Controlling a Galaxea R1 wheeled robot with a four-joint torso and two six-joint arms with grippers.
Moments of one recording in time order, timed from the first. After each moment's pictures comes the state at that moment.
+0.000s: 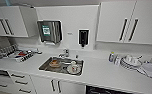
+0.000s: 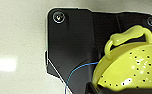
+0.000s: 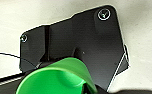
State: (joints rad) left arm 1.51 2.98 -2.74 0.21 -0.04 -0.25; right arm -1.53 2.80 -2.42 0.16 0.09 -0.06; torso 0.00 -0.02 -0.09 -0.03
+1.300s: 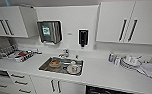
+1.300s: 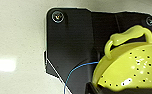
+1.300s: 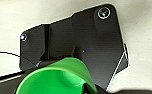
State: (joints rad) left arm 1.51 2.98 -2.73 0.21 -0.04 -0.25; right arm -1.53 2.80 -2.42 0.16 0.09 -0.06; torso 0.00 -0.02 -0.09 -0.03
